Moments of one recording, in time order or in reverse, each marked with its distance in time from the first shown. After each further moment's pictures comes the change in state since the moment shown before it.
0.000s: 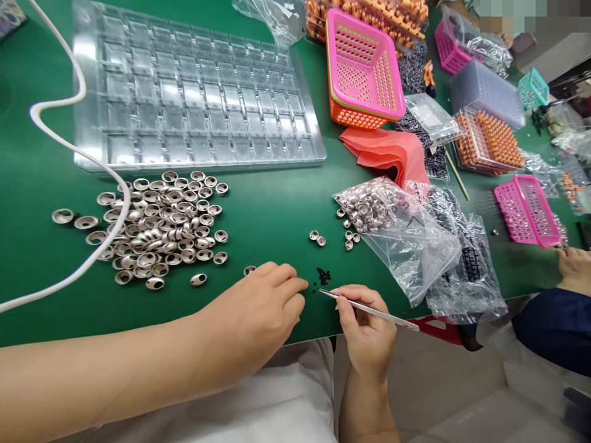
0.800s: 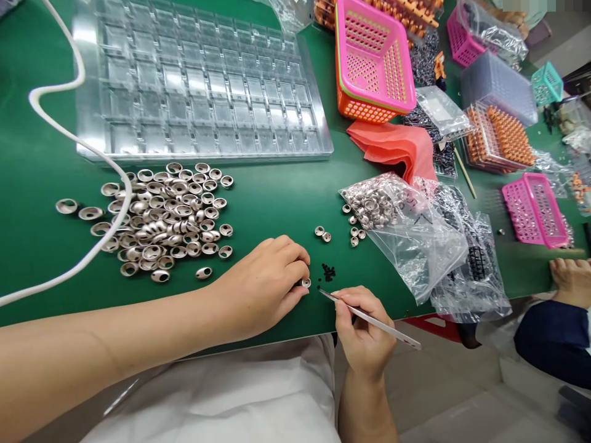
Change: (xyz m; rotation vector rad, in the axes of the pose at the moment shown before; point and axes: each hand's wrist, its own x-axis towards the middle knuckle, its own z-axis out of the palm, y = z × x) left_hand 0.010 -0.023 0.003 -0.259 0.040 -0.193; right_hand -0.005 0.004 0.005 -0.029 -0.031 -0.240
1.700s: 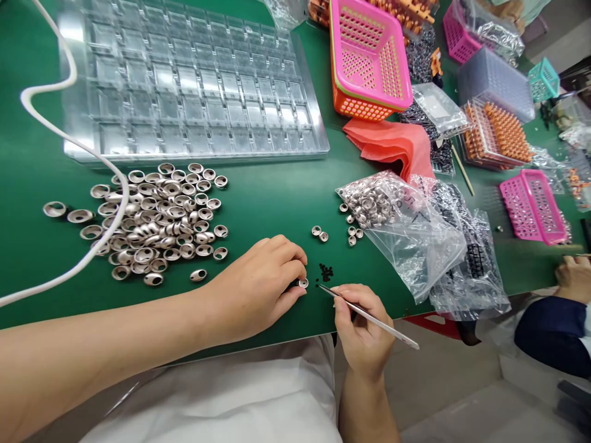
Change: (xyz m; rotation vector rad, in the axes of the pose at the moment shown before) left_hand 0.000 -0.002 -0.002 -0.017 -0.023 -0.019; right_hand 0.001 0.000 0.000 -0.059 0.011 0.035
